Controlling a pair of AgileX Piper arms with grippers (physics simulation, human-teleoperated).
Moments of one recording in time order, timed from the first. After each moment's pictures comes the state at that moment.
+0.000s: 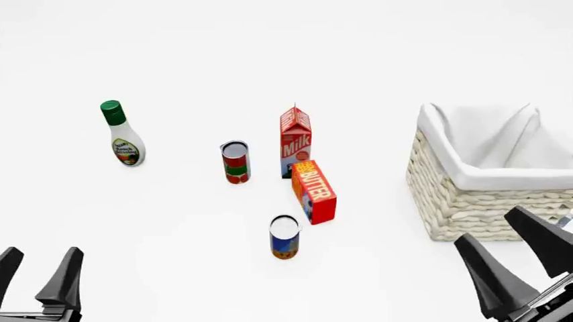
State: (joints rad) left arm 0.00 0.00 0.00 0.00 0.00; right arm 0.46 0.17 -0.22 -0.02 -0.03
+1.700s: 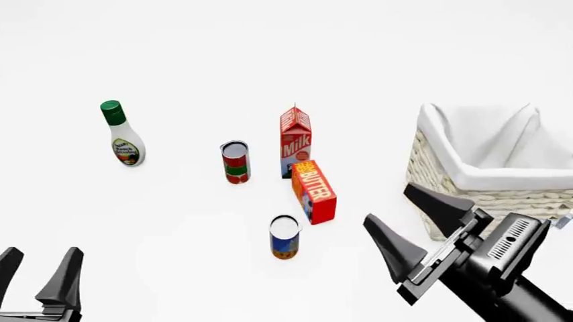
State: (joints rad) left arm 0.00 0.00 0.00 0.00 0.00; right arm 0.67 0.76 -0.24 -0.52 -0.04
